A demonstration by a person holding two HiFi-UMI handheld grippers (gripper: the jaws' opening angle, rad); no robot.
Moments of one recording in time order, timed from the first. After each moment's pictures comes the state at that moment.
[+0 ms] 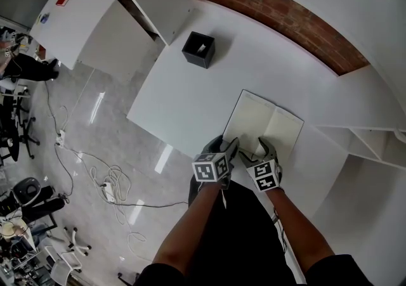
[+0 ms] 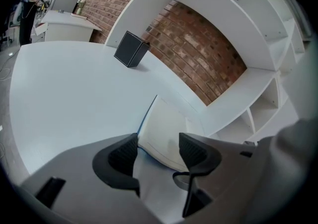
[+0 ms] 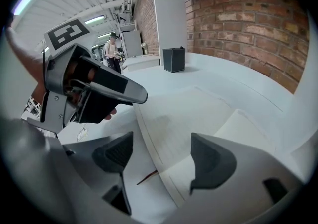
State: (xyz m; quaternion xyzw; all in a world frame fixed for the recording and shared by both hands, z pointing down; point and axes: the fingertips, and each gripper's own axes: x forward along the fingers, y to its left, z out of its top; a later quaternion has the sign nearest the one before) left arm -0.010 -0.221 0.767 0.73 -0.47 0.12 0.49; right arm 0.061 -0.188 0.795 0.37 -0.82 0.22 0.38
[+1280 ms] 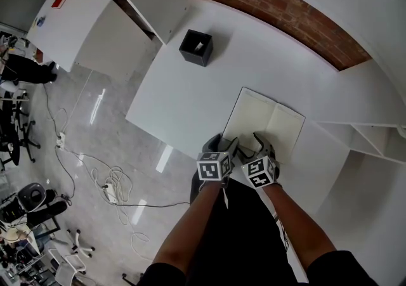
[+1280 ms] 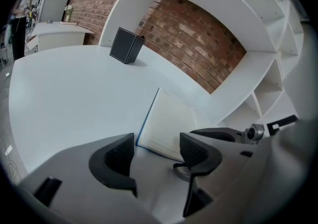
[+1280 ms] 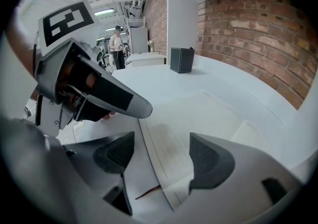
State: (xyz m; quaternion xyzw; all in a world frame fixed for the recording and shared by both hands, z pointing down) left arm -0.013 -0.218 0.789 0.73 -0.47 0.19 0.46; right arm 0.042 -0.199 0.803 0.36 -0.82 0.17 0.40
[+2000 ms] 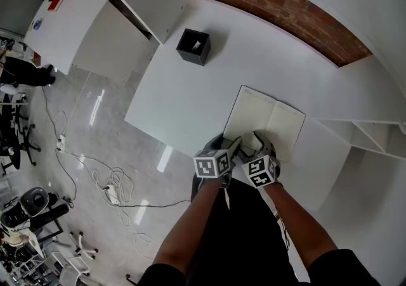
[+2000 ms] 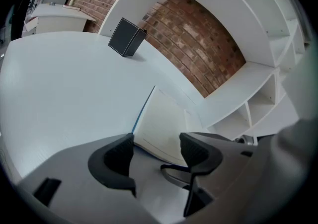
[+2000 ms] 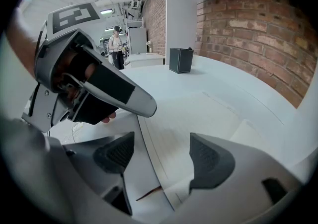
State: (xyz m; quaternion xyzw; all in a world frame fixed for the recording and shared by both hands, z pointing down) left arm 0.001 -0.218 0.781 0.73 -0.42 0.15 0.51; right arm 0.043 -0.200 0.803 0.36 -0.82 0.17 0.40
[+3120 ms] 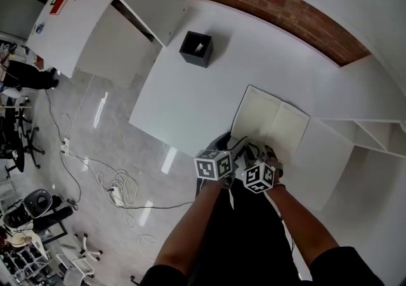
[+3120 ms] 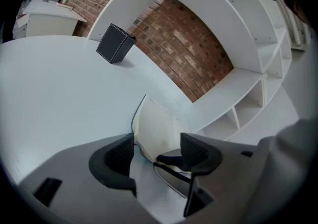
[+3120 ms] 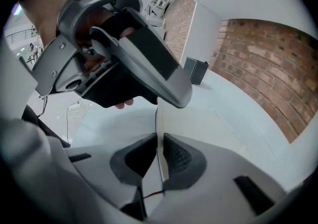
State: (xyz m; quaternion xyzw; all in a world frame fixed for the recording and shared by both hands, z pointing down) left arm 0.011 -0.228 0.751 0.77 -0.38 0.12 0.50; right arm 0.027 -0.195 0.794 0.34 -0.83 0.05 0.43
